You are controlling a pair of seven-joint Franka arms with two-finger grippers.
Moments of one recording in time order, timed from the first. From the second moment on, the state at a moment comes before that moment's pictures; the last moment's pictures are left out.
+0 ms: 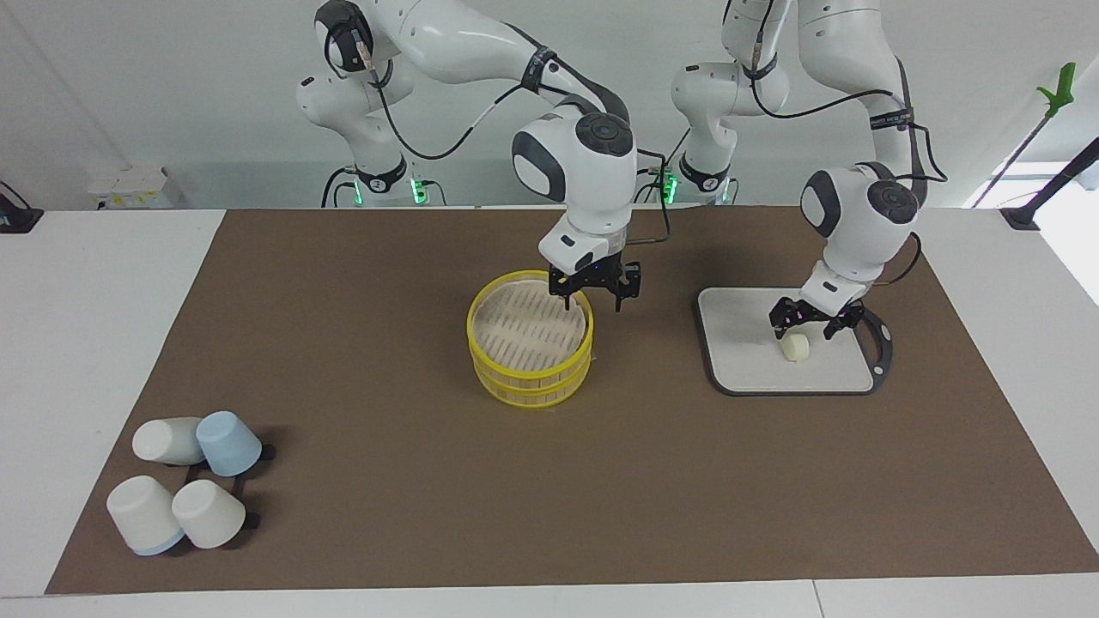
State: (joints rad) left arm -0.12 0.10 0.14 -2.25 0.00 2.40 0.15; right arm 0.59 0.50 0.13 -1.38 -0.07 1.93 0.84
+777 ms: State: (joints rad) left arm -0.12 0.15 0.14 -2.25 -0.04 2.44 0.15; right arm 0.60 0.52 0.13 -1.43 -0.09 1.96 0.84
